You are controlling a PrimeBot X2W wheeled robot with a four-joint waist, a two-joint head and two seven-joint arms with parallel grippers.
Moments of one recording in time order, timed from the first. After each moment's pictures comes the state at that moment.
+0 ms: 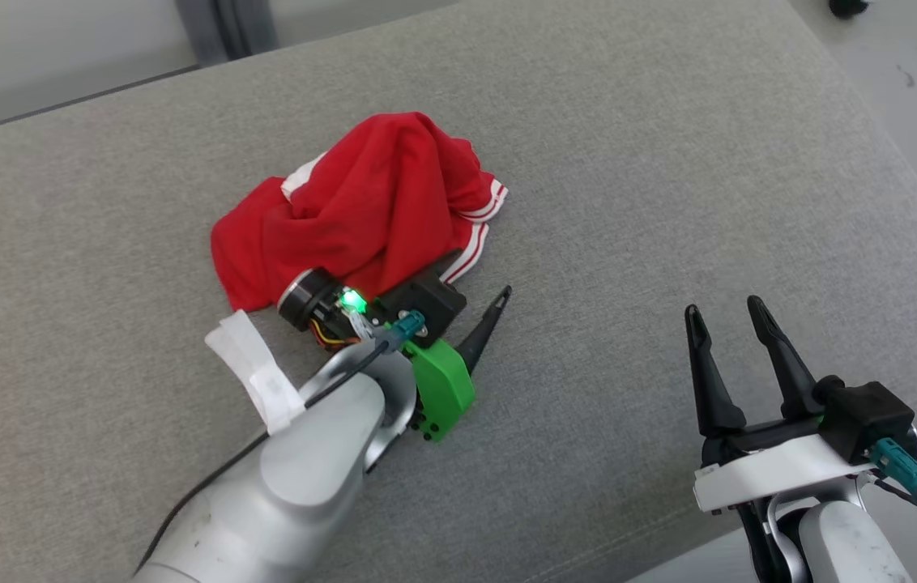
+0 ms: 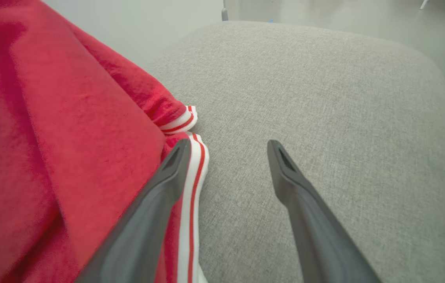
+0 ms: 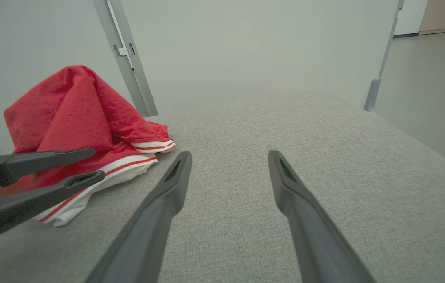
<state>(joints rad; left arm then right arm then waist) -0.71 0.05 -0.82 0.74 -0.29 -0.11 -0.17 -0.07 -0.05 0.07 0.09 0.19 0.13 -0.26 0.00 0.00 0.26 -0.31</state>
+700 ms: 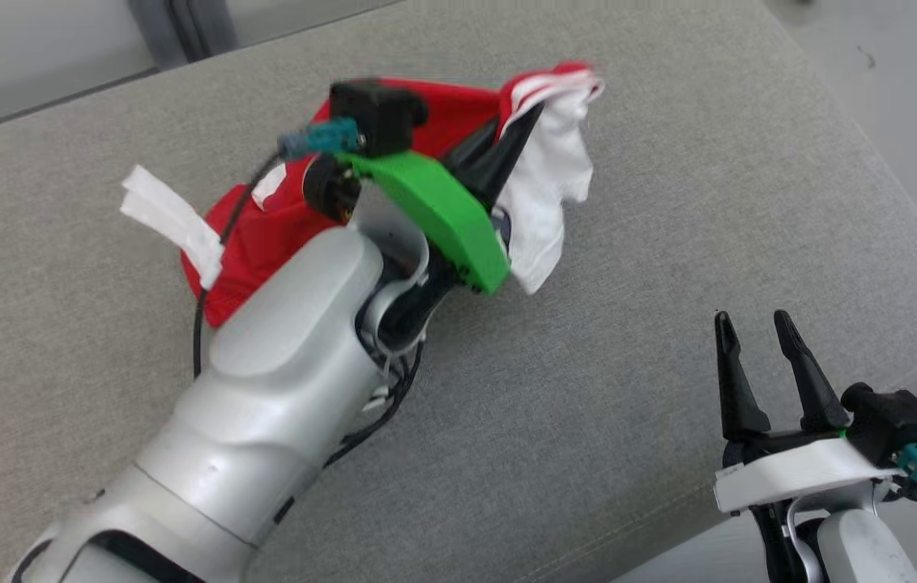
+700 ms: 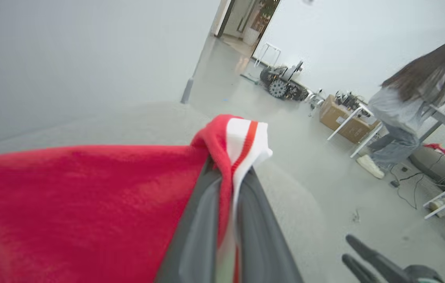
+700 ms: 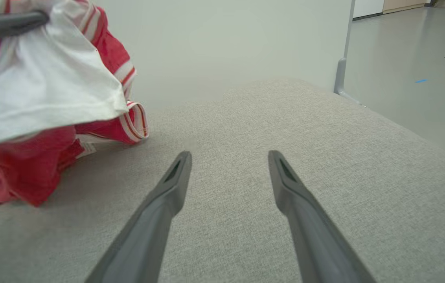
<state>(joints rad) -0.92 0.05 -0.80 0.55 -0.94 -0.13 -0.04 -0.07 -0.05 0.03 0.12 0.28 0.13 -0.26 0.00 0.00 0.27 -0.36</state>
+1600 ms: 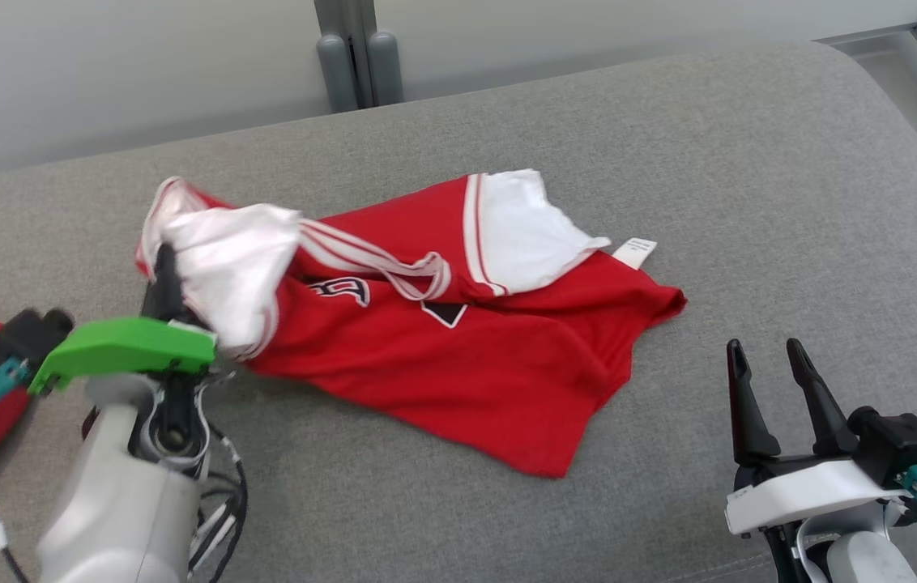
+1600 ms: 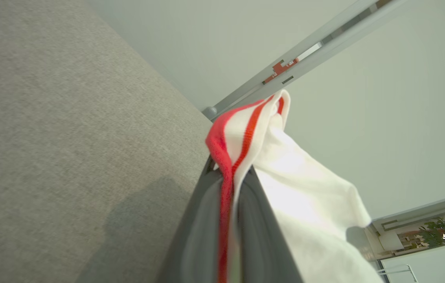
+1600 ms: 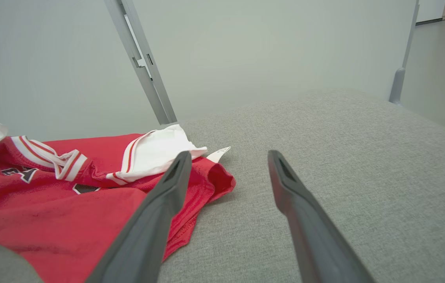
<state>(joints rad) -0.62 0.15 -0.27 0.81 -1.23 -0.11 -0.26 -0.02 -0.05 0.00 0.15 0.25 0.13 -0.26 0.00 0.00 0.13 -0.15</state>
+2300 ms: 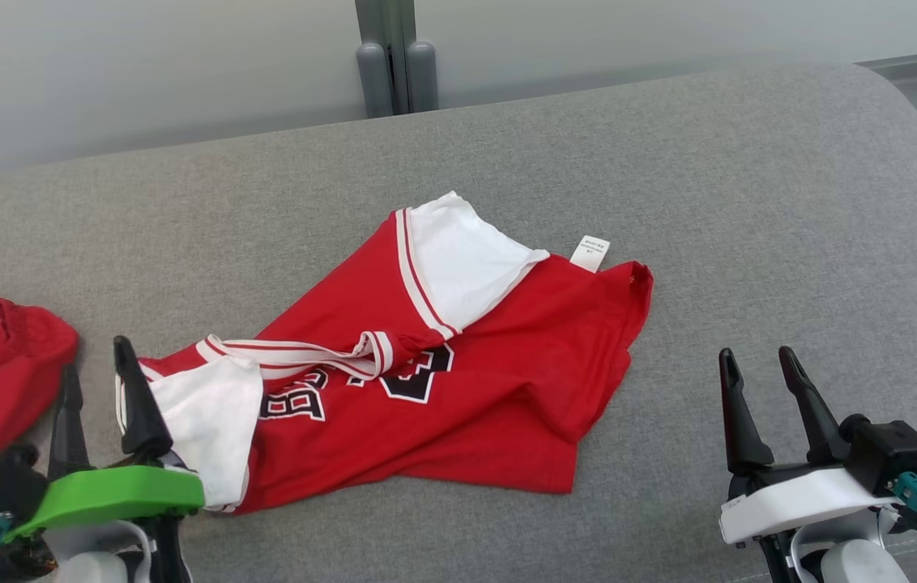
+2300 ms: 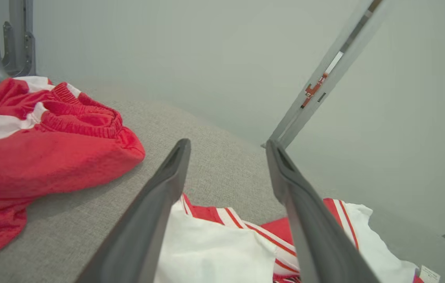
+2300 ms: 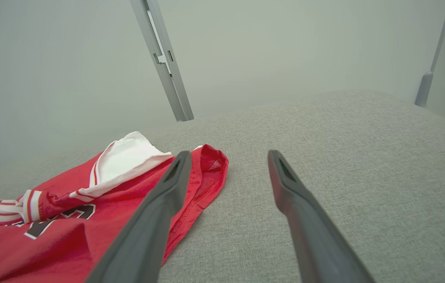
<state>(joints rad) -0.12 0.05 0.11 0.24 -0.56 -0.02 -0.26 0.00 -0.05 0.01 0.14 0.24 0.13 -0.26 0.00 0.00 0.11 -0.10</state>
